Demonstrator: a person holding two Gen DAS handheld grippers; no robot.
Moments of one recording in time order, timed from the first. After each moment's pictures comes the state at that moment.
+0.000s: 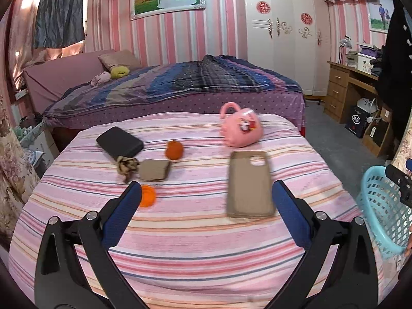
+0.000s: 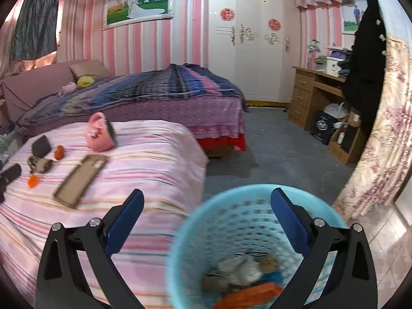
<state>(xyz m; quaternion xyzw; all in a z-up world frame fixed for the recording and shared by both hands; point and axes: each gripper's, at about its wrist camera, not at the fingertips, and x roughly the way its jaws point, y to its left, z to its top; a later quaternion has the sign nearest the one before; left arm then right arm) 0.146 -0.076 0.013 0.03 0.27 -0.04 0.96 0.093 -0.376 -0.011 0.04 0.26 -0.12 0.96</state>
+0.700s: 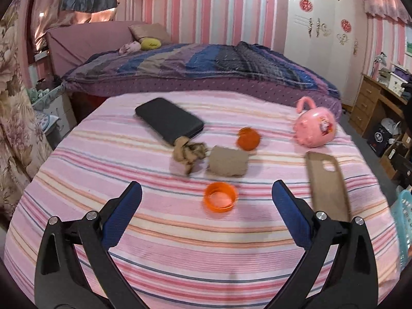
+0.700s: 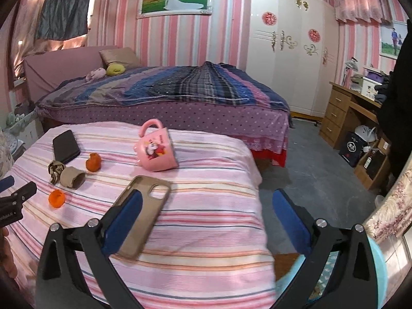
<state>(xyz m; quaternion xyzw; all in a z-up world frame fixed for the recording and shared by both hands) 0.207 0.033 -0.024 -0.03 0.32 0.03 0.95 0.182 -0.263 -0.001 -0.01 0.27 -0.05 0.96</state>
